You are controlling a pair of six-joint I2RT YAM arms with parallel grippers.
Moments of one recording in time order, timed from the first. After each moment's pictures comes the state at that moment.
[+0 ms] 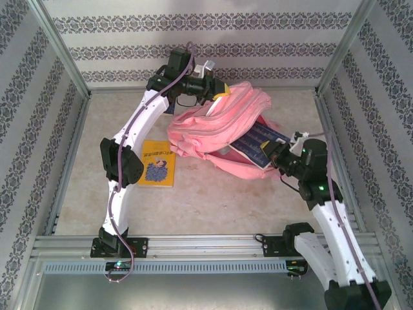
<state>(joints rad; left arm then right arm) -0.40 2.18 2.35 -0.66 0.98 -0.96 0.12 0.77 0.69 -0.33 -0.50 1.10</state>
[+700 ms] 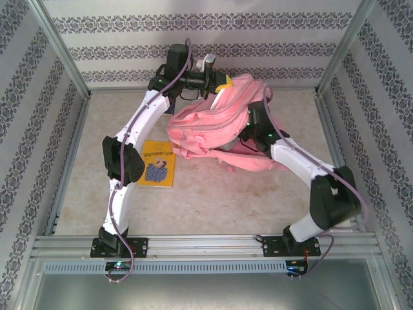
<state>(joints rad) -0.39 2.22 2.35 -0.40 1.06 -1.17 0.38 1.57 1.09 -0.05 -0.15 1.17</state>
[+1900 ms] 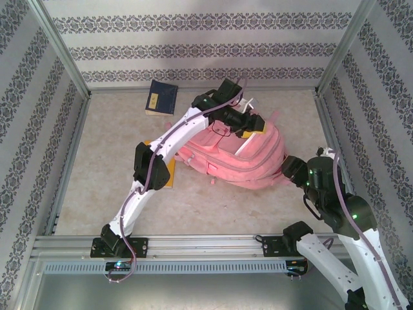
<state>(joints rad) -0.67 2.41 2.53 -0.94 0.82 -0.67 0.40 0.58 1.02 -1.11 0.30 0.76</state>
